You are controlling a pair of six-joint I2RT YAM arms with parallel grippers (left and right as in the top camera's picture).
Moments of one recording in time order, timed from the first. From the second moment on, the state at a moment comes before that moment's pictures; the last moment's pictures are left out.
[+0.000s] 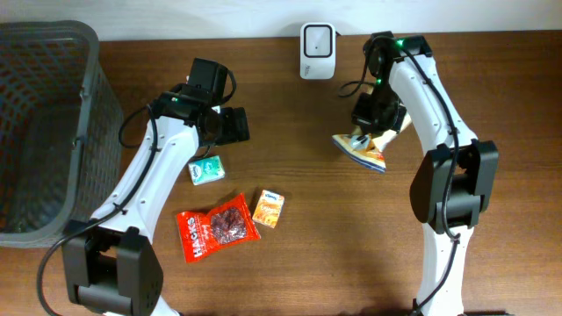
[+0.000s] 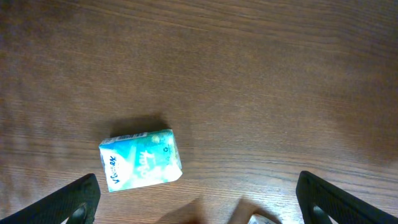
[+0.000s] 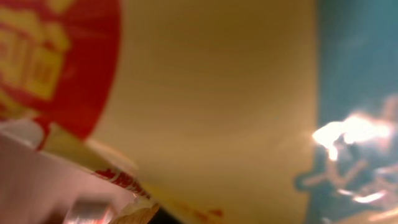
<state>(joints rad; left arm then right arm) -0.26 1.78 1.51 -0.92 -0.08 -0.40 0.15 2.28 2.11 -1.49 -0.17 0.50</state>
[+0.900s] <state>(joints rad) -0.26 1.78 1.51 -0.94 -0.08 -0.40 0.08 2.28 2.11 -1.60 -0.90 -0.05</state>
